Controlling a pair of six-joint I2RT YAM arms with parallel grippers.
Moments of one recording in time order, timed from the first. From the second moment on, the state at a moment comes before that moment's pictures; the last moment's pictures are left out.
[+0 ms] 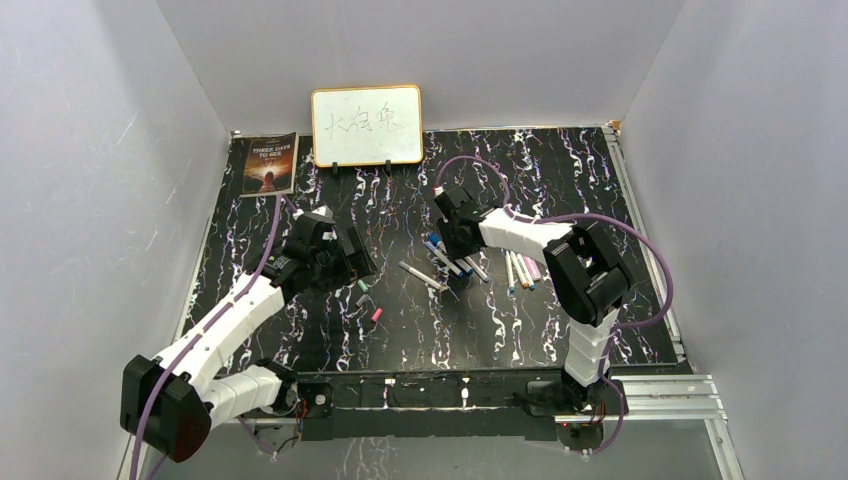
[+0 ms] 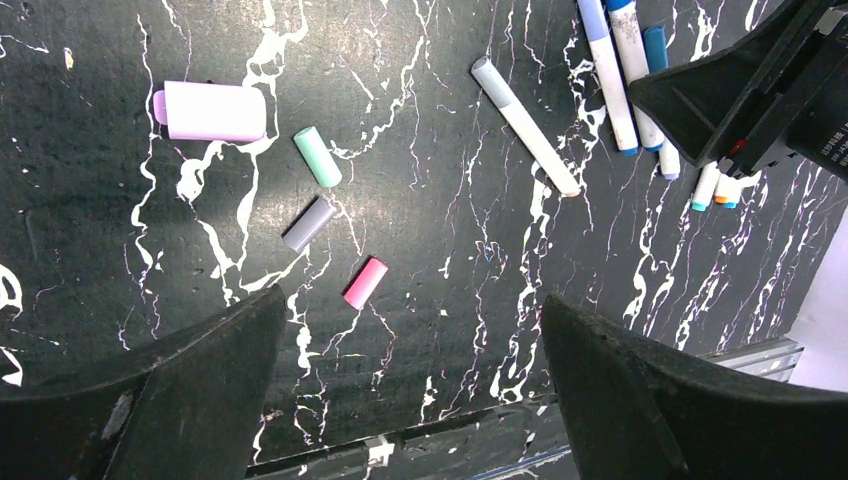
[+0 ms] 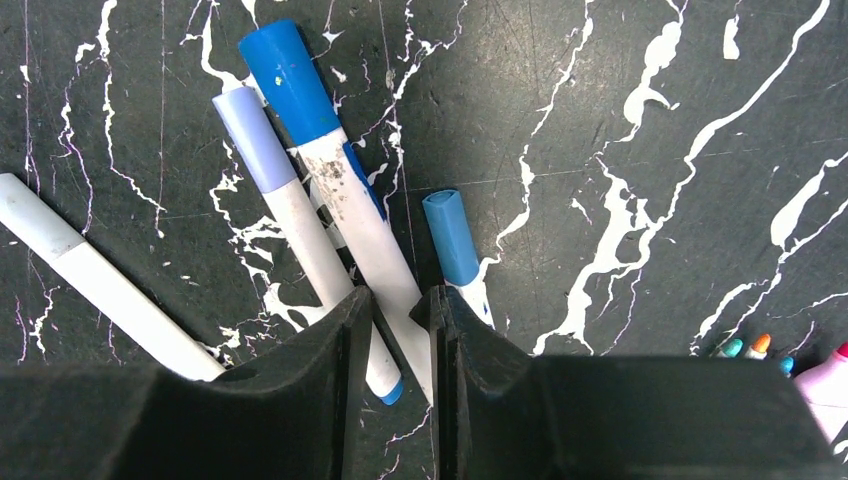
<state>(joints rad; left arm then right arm) -0.47 1.08 0.80 -0.64 0.04 -0.75 0.62 1.88 1.25 -0.47 0.11 0.24</state>
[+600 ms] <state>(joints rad) -0.47 1.09 0.80 -0.63 0.07 -0.76 0.70 1.90 1.24 -0.44 0.23 0.24</state>
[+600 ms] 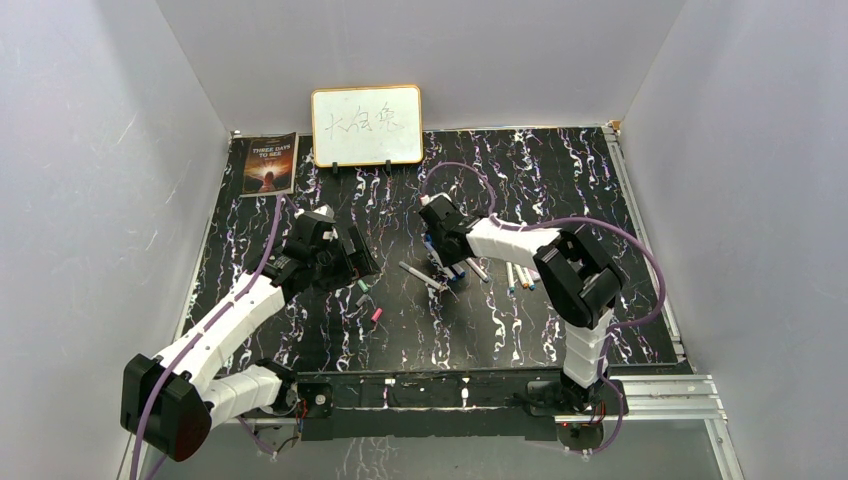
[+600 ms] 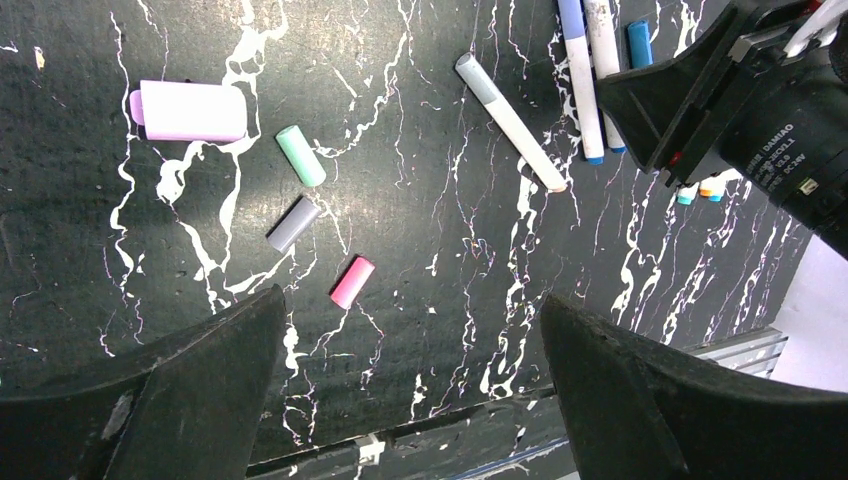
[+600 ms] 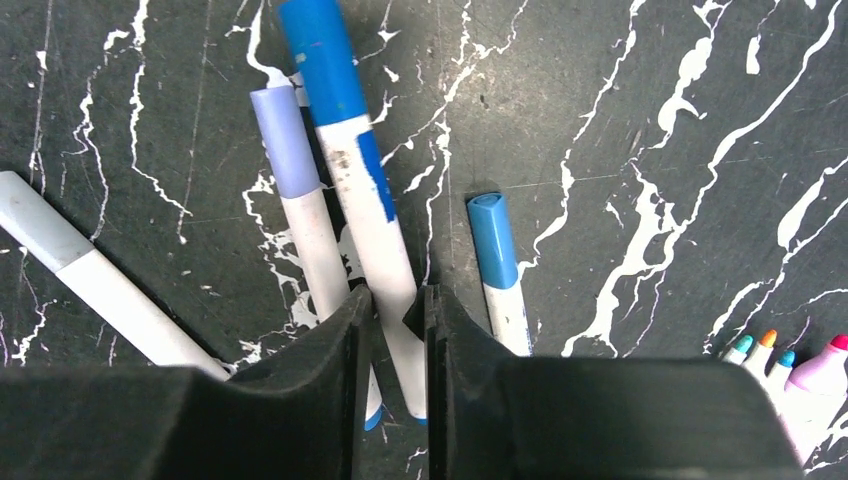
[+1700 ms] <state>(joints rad) -0.49 1.02 0.65 -0.19 0.28 -1.02 0.72 1.39 1.01 -0.32 -0.33 0.50</state>
